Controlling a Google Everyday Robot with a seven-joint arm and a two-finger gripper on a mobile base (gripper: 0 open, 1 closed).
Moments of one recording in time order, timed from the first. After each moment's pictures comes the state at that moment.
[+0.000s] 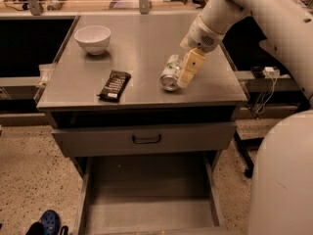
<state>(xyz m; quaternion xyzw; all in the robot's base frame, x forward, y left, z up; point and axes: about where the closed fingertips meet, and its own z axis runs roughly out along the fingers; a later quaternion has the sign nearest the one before) 0.665 -0.102 0.875 -0.63 0.74 0.12 0.21</state>
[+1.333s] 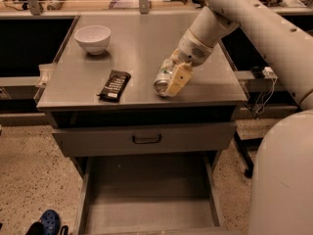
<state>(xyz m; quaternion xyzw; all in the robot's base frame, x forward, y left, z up) 0.635 -0.071 0.841 -0.64 0.72 0.19 0.17</state>
